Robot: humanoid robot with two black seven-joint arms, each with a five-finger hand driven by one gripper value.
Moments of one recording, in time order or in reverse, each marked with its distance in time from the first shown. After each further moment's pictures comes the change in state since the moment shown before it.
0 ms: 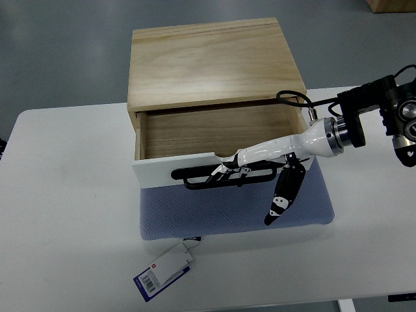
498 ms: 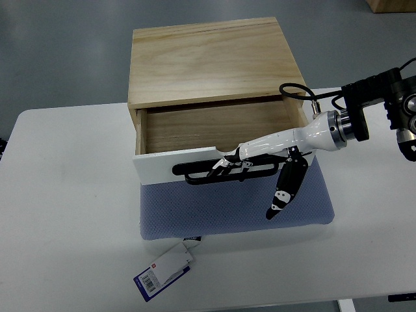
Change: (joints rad) left arm 0.000 0.000 0.000 0.000 0.000 0.000 0.000; right arm 0.012 -0.011 0.014 -0.002 0.000 0.000 0.001
